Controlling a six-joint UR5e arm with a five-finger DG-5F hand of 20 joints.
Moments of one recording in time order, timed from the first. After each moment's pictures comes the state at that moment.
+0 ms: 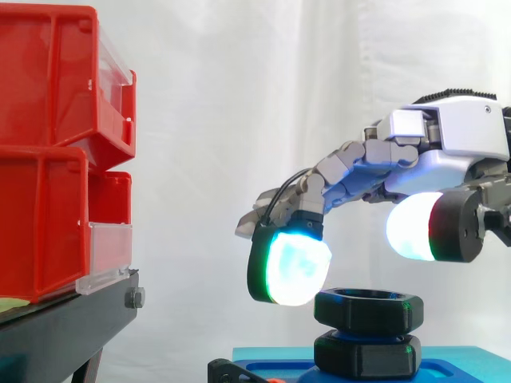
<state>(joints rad) -0.05 -2.24 -1.18 -2.83 -1.99 -1.39</state>
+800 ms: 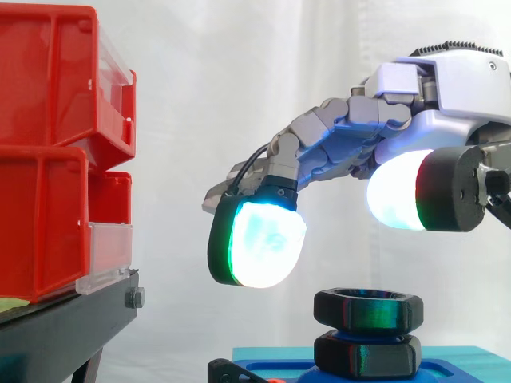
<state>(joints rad) 0.04 -2.24 -1.15 -2.84 -1.88 -1.39</state>
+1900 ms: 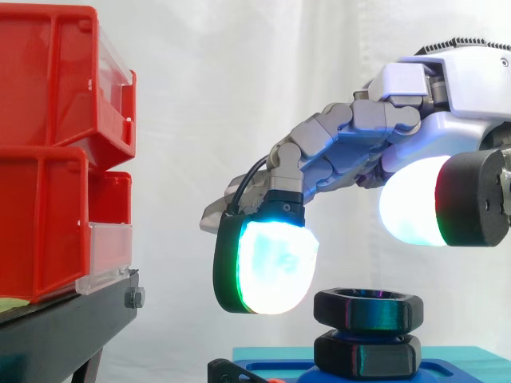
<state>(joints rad) 0.07 -2.24 -1.15 -2.88 -1.85 -1.37</state>
